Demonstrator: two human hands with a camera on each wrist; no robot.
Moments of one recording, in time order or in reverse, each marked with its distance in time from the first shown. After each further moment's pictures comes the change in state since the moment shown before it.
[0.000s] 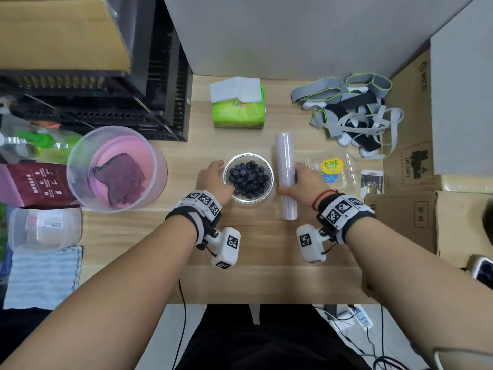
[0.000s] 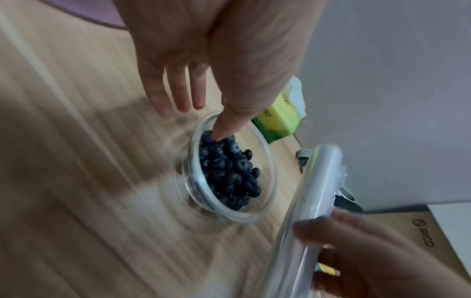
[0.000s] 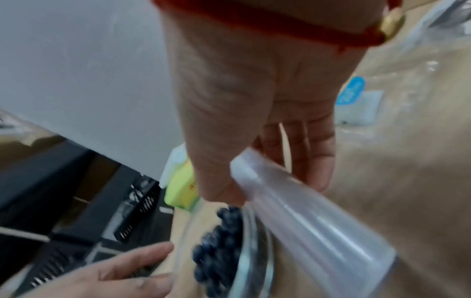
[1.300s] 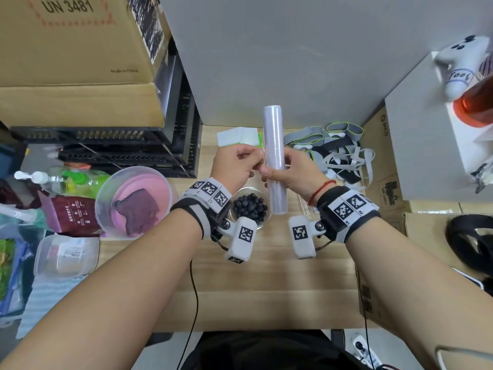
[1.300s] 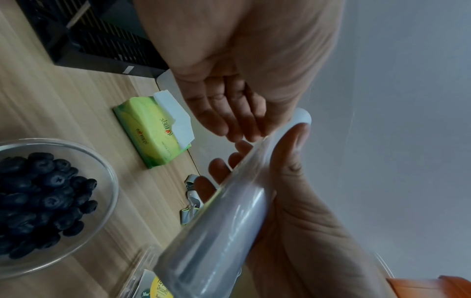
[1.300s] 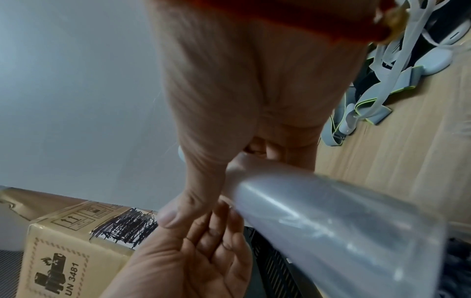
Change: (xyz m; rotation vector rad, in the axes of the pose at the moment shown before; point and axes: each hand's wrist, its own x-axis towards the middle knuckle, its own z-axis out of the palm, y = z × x) left_hand -0.054 0.125 -0.073 -0.597 -0.050 0.391; right_hand -0.060 -0.104 -0.092 0.715 0.031 -0.448
